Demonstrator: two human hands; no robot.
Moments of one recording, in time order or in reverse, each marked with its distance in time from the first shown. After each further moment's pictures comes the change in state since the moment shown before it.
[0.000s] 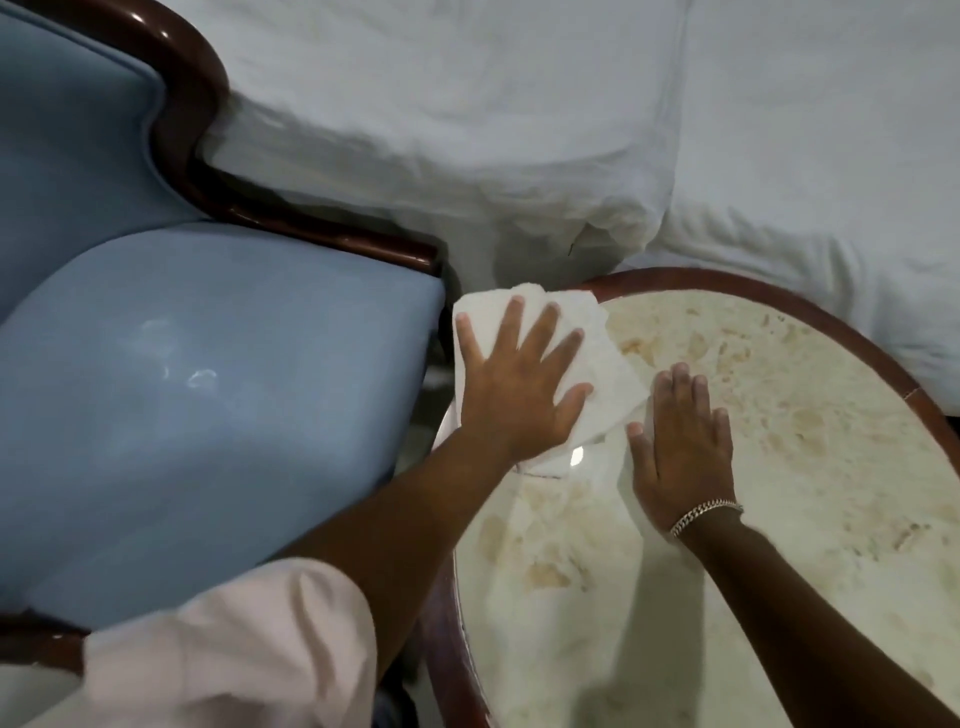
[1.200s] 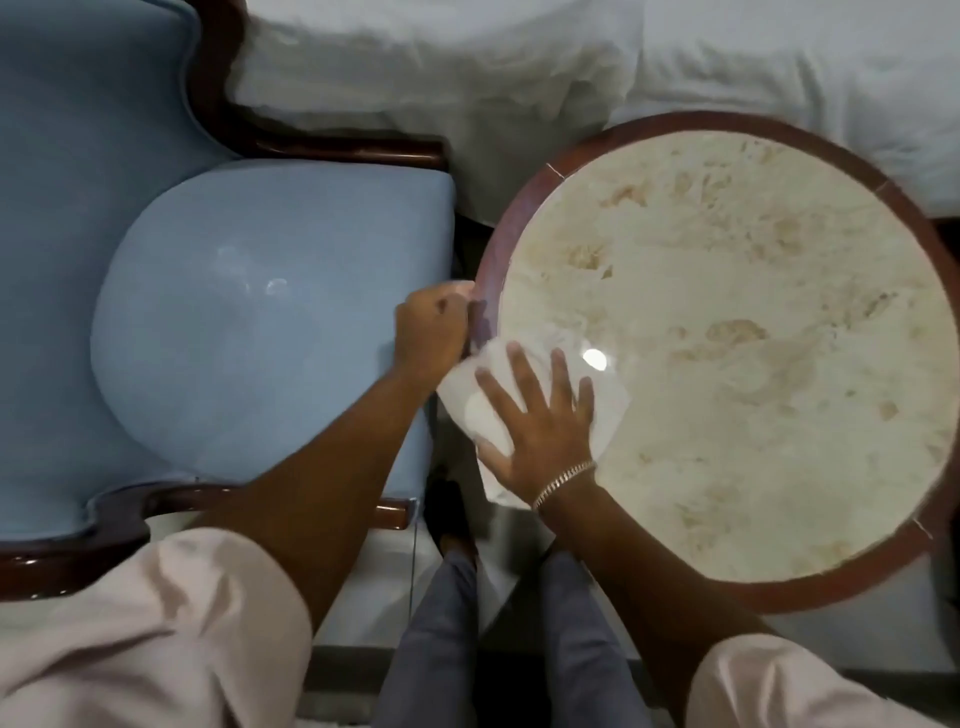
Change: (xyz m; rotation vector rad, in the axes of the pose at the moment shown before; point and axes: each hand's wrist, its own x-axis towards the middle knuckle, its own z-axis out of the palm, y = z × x) left_hand -0.122 -0.058 -0.076 -0.879 -0.008 -0.581; right_hand -0.170 -0.161 0.049 -0.028 -0.004 -0.180
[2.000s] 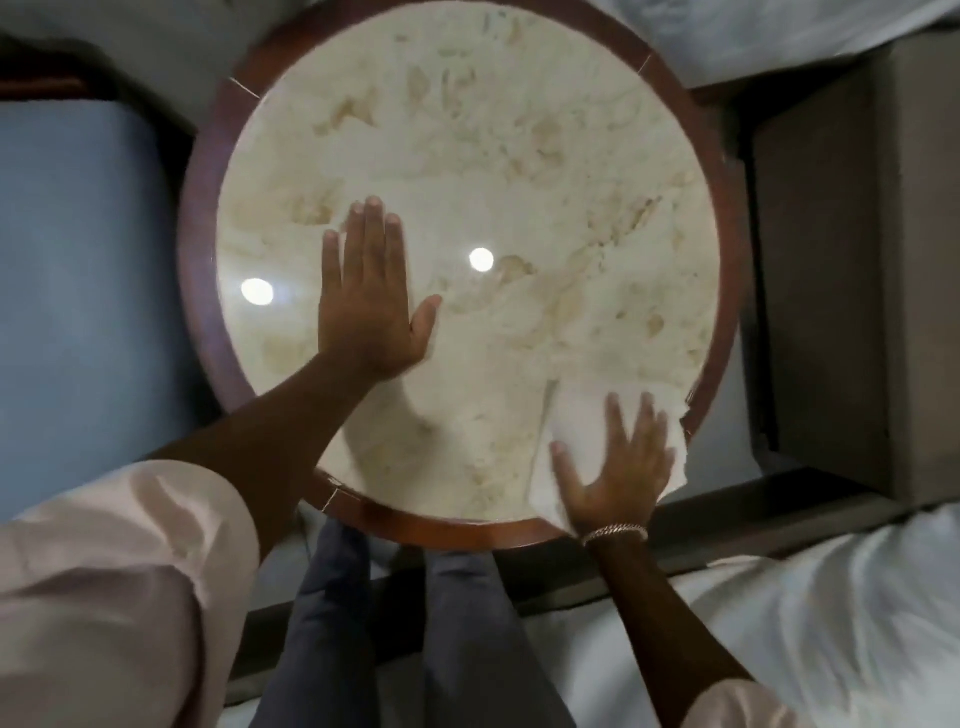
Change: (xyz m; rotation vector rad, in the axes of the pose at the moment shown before) left_hand -0.020 0.019 0.196 1.032 -0.303 0.670; right_hand -0.180 0.231 -0.009 0.172 0.111 0.810
